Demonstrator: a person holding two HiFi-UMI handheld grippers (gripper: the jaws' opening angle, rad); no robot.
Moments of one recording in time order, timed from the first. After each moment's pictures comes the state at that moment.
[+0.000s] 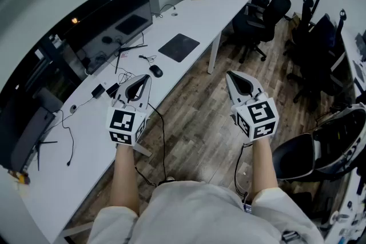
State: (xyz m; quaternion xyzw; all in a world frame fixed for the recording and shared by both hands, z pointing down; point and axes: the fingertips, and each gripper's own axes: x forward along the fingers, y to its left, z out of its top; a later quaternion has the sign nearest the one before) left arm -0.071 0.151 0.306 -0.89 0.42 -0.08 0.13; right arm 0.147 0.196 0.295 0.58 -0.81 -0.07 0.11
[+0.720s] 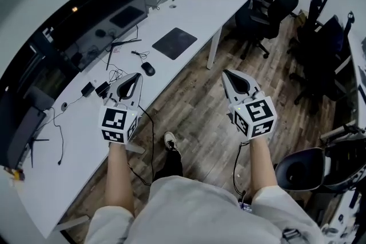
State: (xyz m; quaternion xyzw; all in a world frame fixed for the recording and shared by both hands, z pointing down) left arm -0.033 0.085 0.344 -0.88 0.45 -0.12 0.11; right arm 0.201 0.125 0.334 0.55 -0.83 -0.03 0.10
